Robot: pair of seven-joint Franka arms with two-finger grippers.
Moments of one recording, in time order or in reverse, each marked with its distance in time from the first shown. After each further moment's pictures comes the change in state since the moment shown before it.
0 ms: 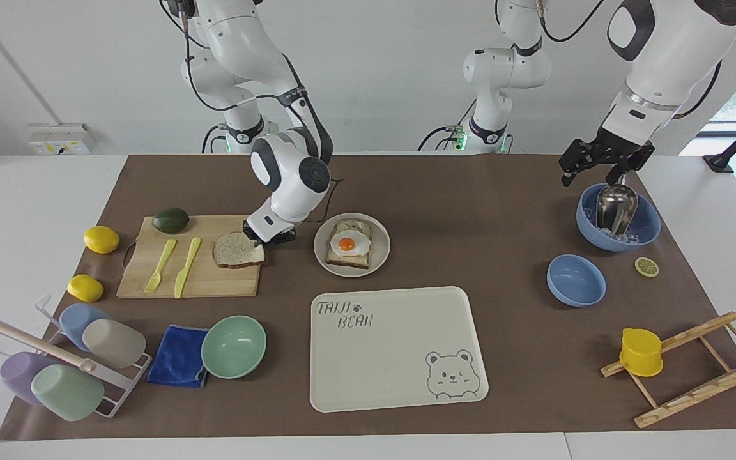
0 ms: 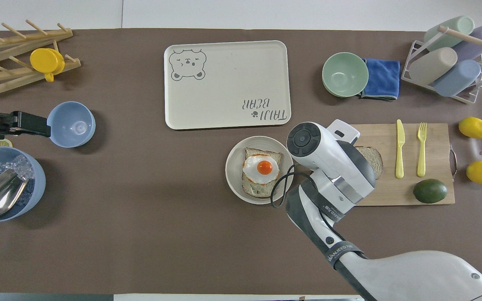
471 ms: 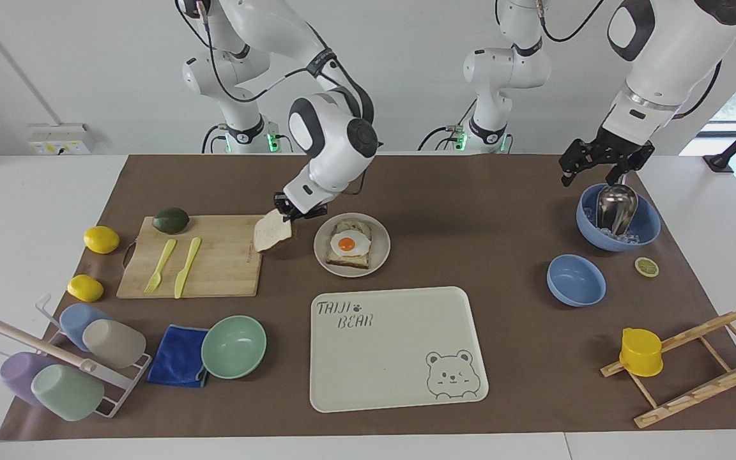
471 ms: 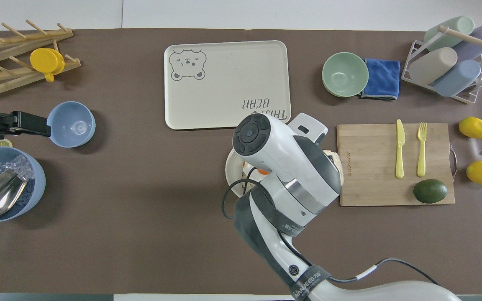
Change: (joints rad) left arm 0.000 0.000 0.000 0.000 0.000 0.000 0.000; right arm 0.157 0.002 0.013 0.290 0.139 -0.291 0.008
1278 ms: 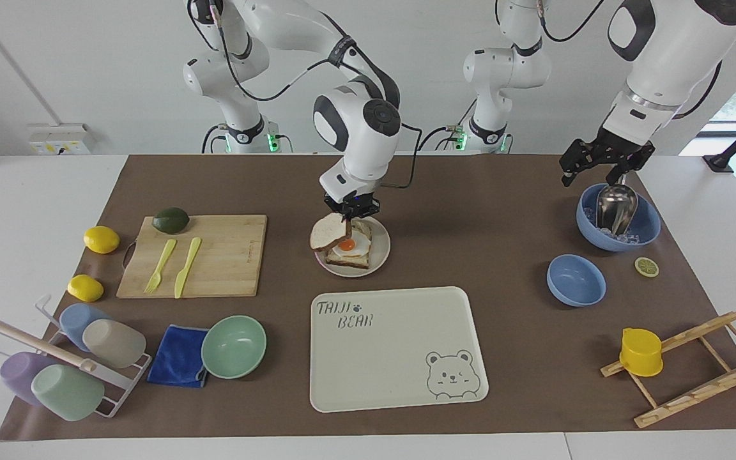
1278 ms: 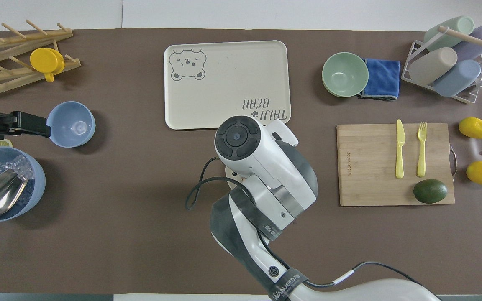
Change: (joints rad) left arm 0.000 0.000 0.001 -0.002 0.000 -0.001 0.000; right arm 0.036 0.049 0.009 0.032 0.226 0.245 0.250
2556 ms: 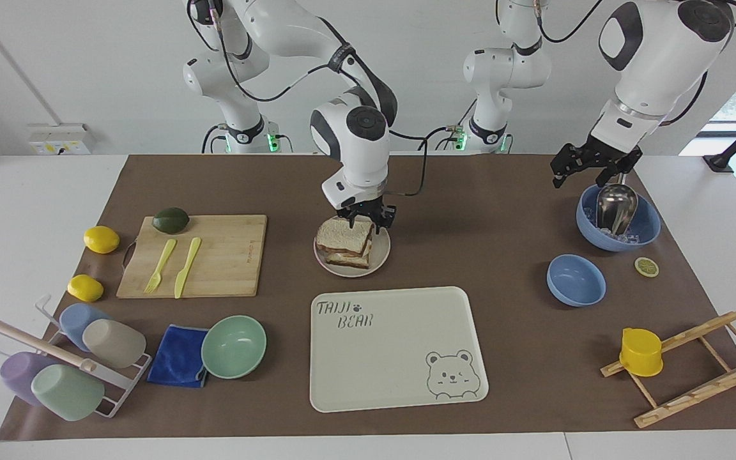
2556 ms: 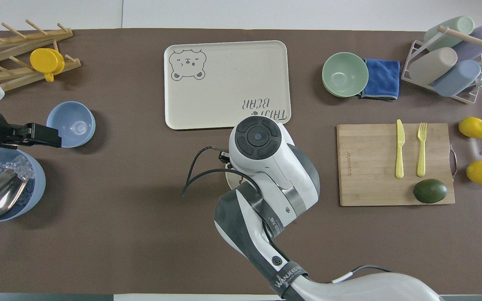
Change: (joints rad) left arm -0.001 -0.039 -0.008 -0.107 -0.016 0.041 -0.001; right arm -0.014 0.000 -0.005 -0.063 0.162 0.215 0.069
